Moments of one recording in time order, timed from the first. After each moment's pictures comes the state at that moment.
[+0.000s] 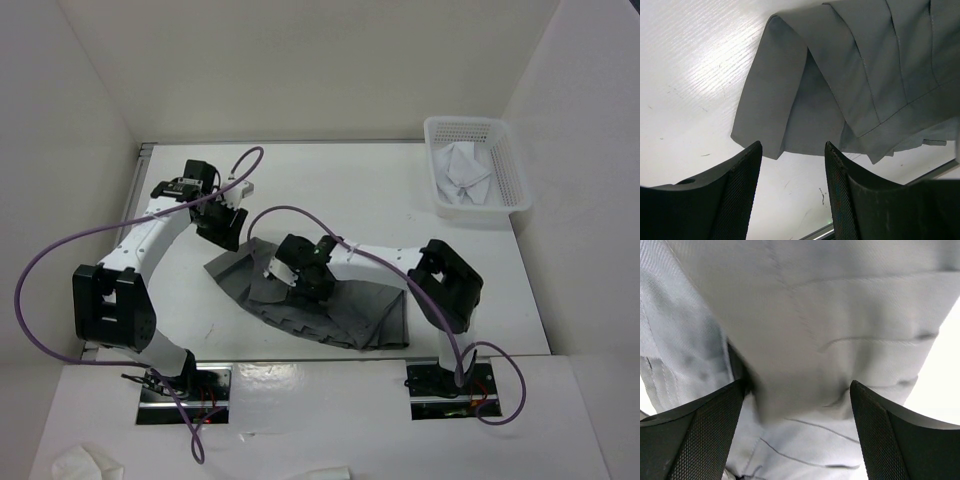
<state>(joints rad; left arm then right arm) -0.13 1.54 1.27 -0.90 0.26 0.32 1.01 1.89 1.31 -0.75 0.06 -0.32</state>
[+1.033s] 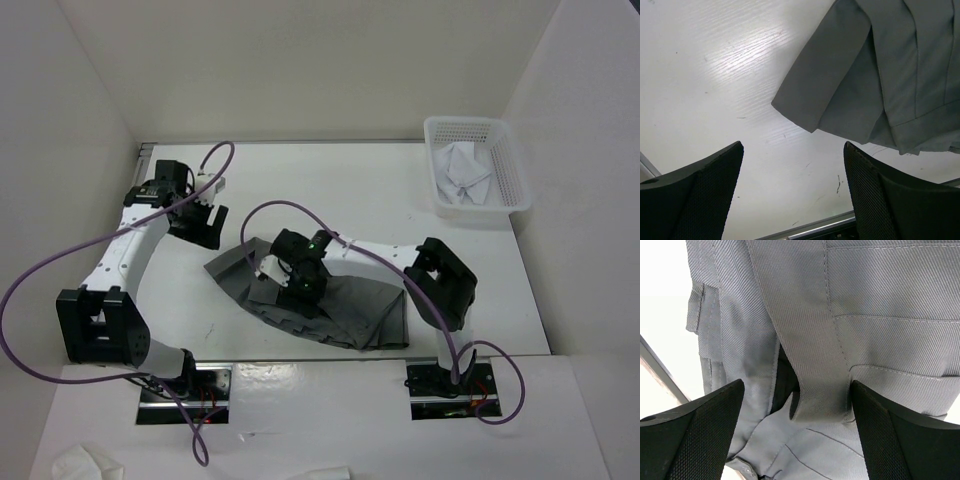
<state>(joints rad) -0.01 1.44 1.25 -0.93 0.16 0.30 1.01 1.91 1.40 -0.79 -0.12 -0.33</state>
